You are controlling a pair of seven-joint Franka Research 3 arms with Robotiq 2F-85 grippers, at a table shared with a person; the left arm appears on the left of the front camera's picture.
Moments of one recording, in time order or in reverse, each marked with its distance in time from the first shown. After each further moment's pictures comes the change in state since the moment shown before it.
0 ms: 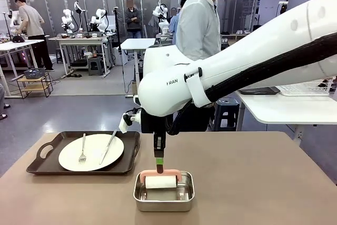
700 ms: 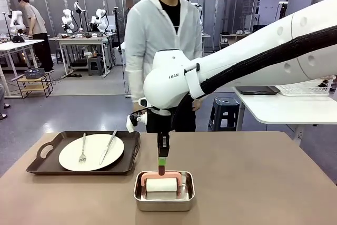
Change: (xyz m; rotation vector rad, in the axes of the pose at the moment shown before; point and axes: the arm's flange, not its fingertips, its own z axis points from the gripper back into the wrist) left arm 0.000 0.000 0.000 0.000 0.000 0.000; right arm -0.012 -0.035 -0.018 0.120 -0.042 0.099
